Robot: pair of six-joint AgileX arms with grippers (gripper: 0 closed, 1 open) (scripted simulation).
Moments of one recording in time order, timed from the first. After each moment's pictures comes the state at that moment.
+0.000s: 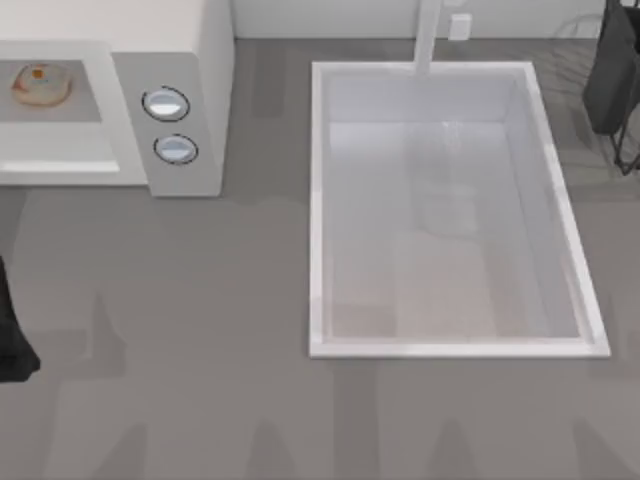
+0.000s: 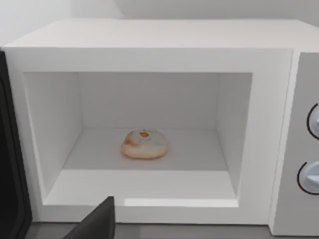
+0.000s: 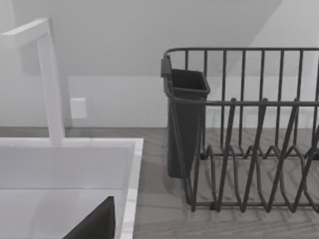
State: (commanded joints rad) left arm 0.00 0.00 0.00 0.00 0.00 0.00; right arm 0.00 0.00 0.00 0.00 0.00 0.00
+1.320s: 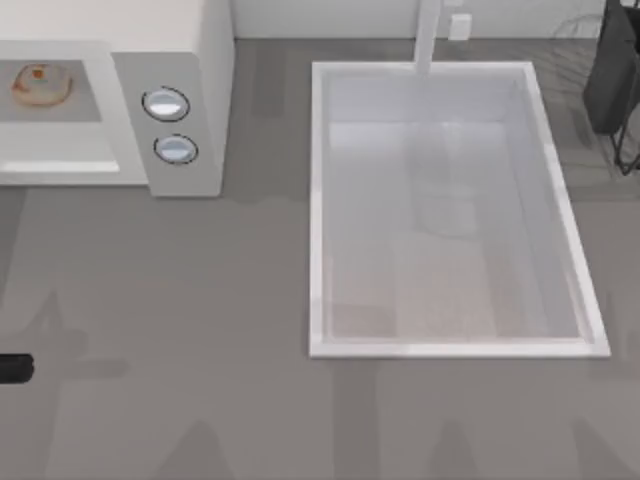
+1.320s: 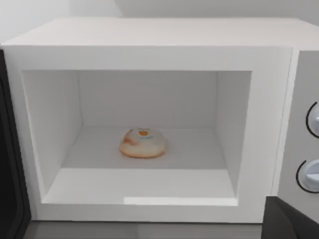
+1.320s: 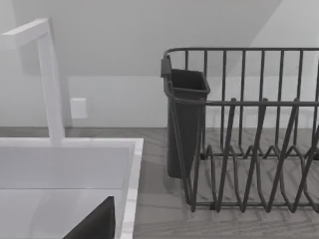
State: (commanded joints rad) left arm 0.00 0.00 0.00 0.00 0.00 0.00; right arm 0.00 0.00 0.00 0.00 0.00 0.00
